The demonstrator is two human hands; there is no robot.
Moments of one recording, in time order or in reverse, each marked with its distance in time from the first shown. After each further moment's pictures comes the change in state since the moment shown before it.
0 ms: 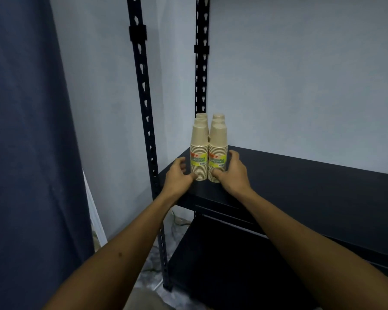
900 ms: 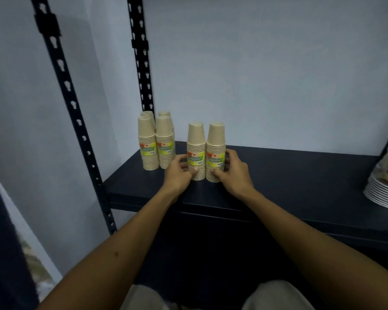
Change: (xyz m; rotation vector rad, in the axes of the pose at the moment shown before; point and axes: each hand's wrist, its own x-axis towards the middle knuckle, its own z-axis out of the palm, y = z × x) left_hand -0.009 0.043 0.113 -0.132 -0.174 0.082; right_hand -0.026 0.063 -0.103 -0.034 0.135 0.000
